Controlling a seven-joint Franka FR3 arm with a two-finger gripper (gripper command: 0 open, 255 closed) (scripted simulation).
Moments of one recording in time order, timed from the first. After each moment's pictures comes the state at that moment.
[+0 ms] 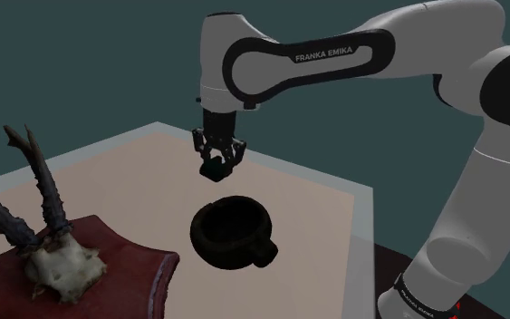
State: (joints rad) arm -0.07 0.11 0.67 -1.75 -0.08 1.86 1.79
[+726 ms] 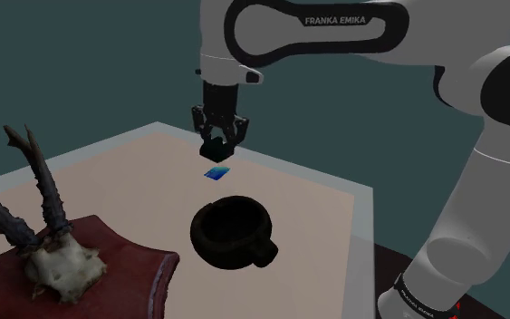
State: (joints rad) arm -0.06 0.11 0.68 -1.60 -0.08 1.71 1.78
